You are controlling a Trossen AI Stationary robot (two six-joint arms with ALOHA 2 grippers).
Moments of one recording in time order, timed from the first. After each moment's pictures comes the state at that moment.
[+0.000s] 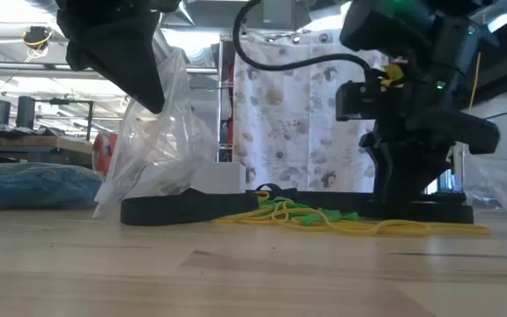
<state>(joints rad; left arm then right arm) -0.54 1.71 1.22 -0.77 -0.60 -1.09 0.29 1.77 0.89 -0.40 0.12 0.34</state>
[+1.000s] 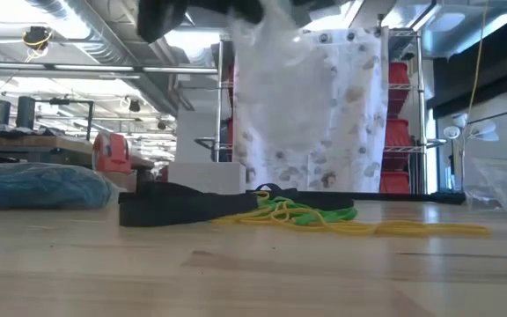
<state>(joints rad) -0.52 1.71 1.26 -0.30 -0.60 -0.86 0.53 1.66 0.97 0.53 0.30 -0.08</state>
